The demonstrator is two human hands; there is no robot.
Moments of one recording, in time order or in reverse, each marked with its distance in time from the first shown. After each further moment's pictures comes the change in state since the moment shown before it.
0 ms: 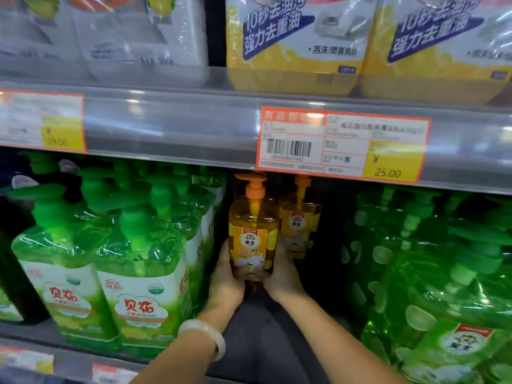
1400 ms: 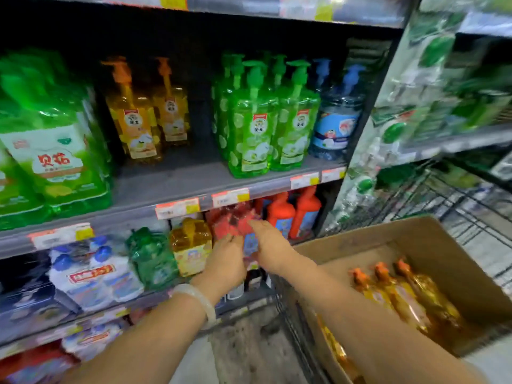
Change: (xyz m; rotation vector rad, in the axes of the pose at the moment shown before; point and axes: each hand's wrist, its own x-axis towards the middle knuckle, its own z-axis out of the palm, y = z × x) left_hand -0.305 0.015 0.014 0.677 -0.801 0.382; right_hand -0.349 0.036 -0.069 -0.487 -0.089 0.234
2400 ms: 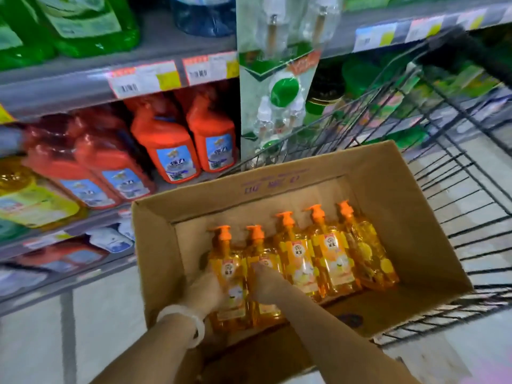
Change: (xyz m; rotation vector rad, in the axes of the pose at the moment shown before) left_hand 0.057 0.182 0.298 -0.187 -0.638 -0.531; right_hand -0.122 0.363 0.086 0.257 -0.624 0.515
